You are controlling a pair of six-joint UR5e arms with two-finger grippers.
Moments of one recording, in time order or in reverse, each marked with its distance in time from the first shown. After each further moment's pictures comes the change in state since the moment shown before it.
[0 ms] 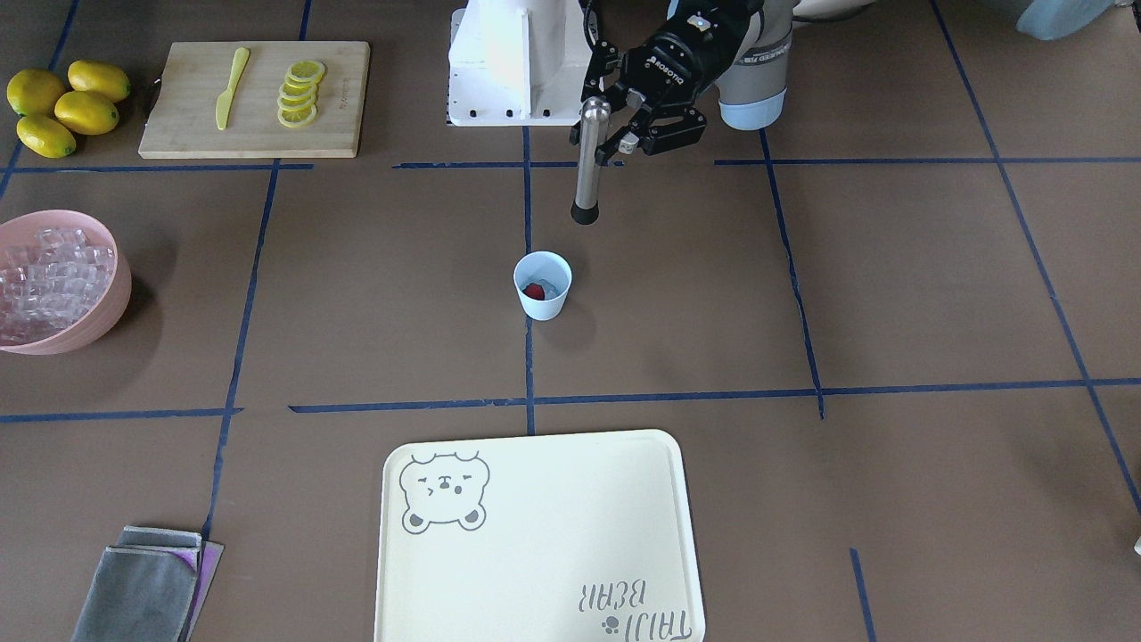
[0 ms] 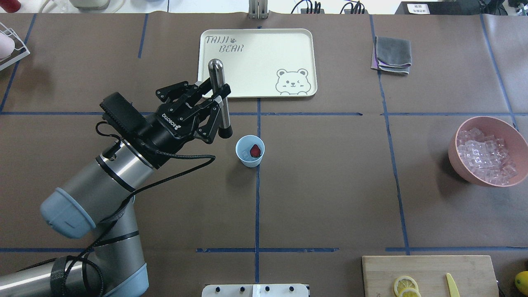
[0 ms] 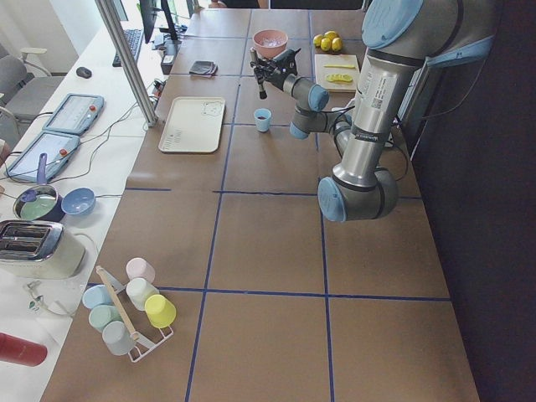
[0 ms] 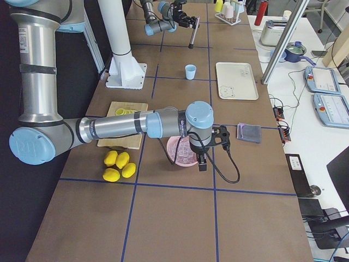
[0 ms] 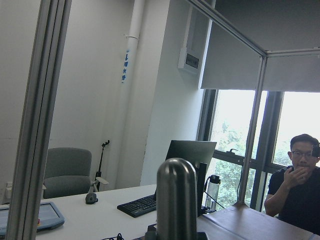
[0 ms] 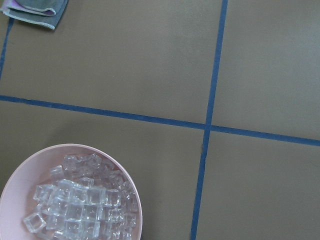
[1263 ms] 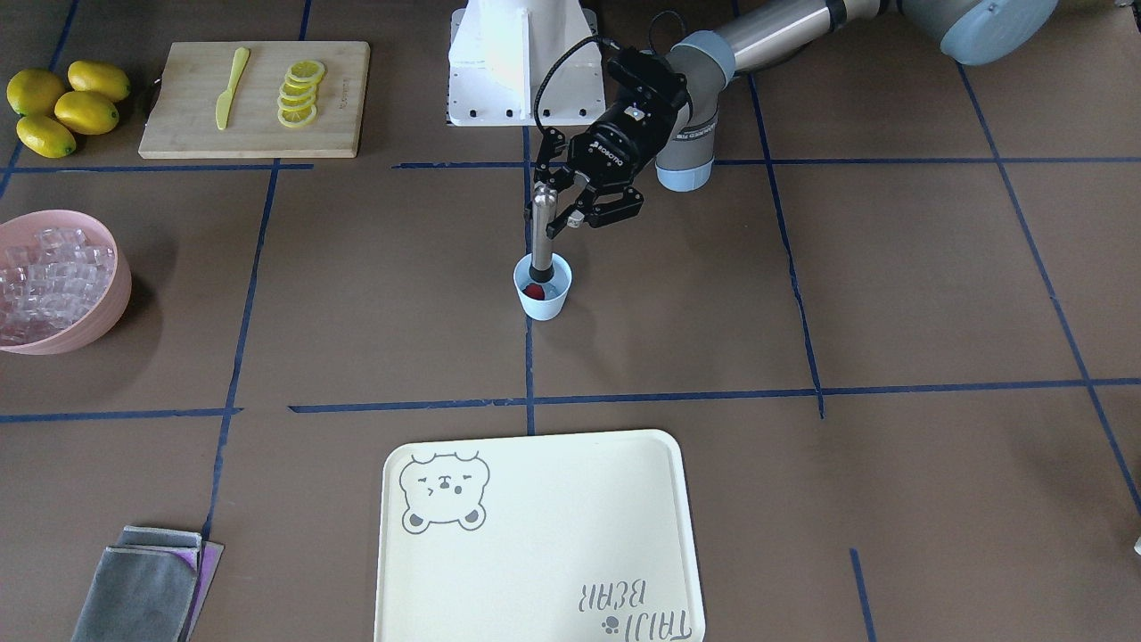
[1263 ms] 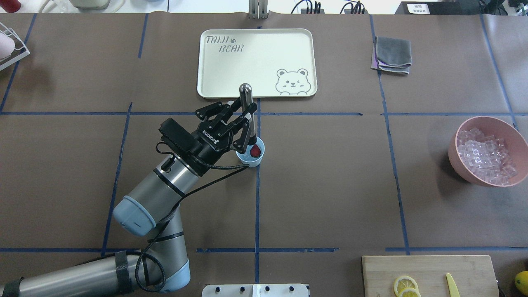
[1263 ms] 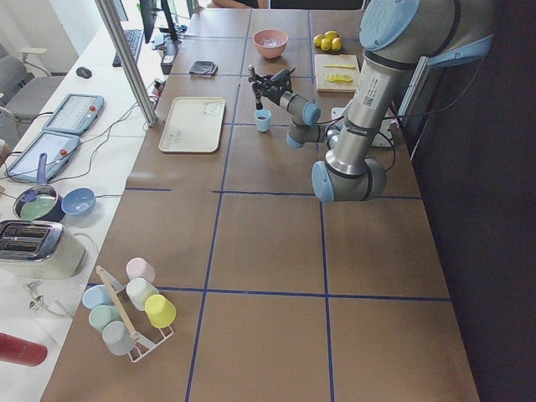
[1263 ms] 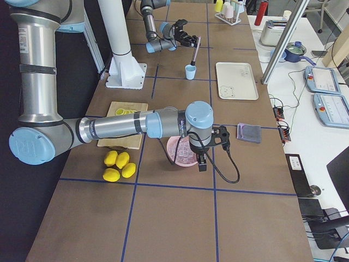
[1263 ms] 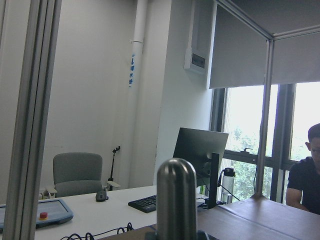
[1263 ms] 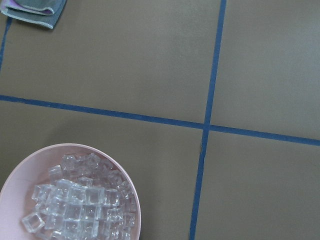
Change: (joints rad) left arm 0.043 -0.172 0.366 -0.266 0.057 0.027; right arm 0.000 -0.001 0.001 0.000 -0.003 0.000
